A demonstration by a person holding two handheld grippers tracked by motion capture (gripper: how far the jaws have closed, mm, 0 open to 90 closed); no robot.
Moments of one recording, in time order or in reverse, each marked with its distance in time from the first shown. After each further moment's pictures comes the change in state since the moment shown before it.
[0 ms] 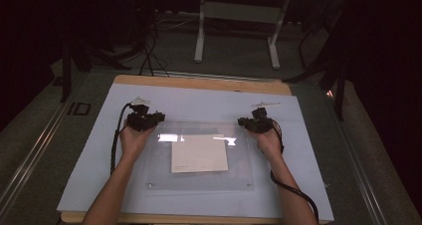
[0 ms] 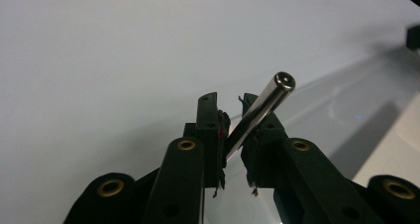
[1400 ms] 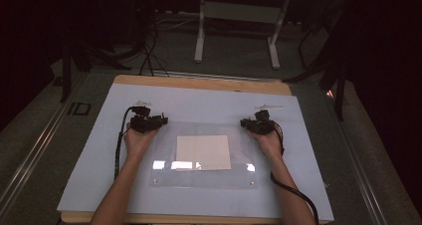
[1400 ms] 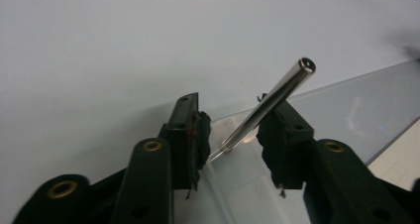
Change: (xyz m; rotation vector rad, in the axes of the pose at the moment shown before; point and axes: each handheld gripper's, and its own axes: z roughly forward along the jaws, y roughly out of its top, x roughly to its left) left arm 0.009 -0.019 0.017 0.009 0.016 -0.090; right arm -0.017 -0.012 0.009 -0.022 -0.009 0.027
